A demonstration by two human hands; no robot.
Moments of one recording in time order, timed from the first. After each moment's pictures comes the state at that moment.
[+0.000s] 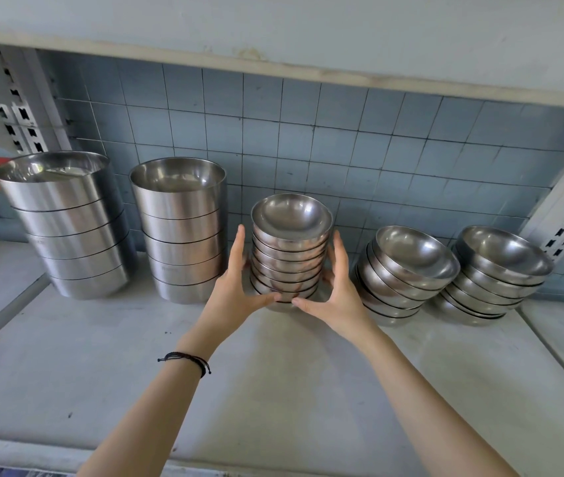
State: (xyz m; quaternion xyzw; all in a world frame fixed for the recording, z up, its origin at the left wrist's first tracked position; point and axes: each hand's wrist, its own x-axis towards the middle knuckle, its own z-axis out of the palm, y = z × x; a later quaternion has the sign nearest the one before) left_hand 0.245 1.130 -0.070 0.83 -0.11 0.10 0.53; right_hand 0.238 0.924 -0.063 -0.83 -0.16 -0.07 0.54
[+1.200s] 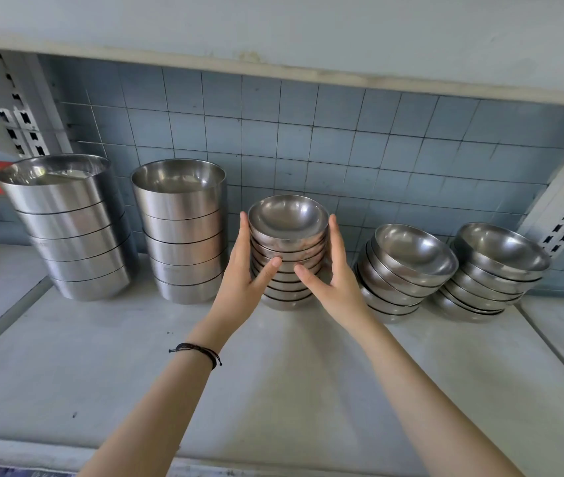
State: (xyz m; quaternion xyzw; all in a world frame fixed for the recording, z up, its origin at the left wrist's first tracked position) left_hand 0.243 1.116 -0.047 0.78 -0.17 0.17 0.57; right_hand 0.235 0.937 -0.040 -0.79 -0.17 -0.12 0.58
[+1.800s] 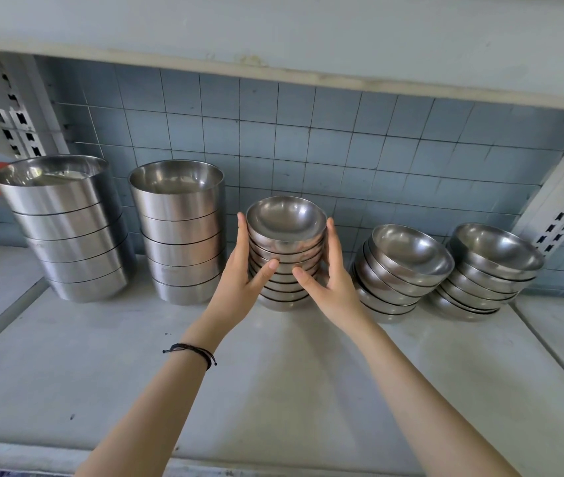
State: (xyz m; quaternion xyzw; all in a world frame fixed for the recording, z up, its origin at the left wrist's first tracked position) left_hand 0.244 1.119 -0.043 0.79 -0.19 0.13 0.58; right_hand 0.235 0.937 -0.045 -0.79 -0.17 -0.12 0.57
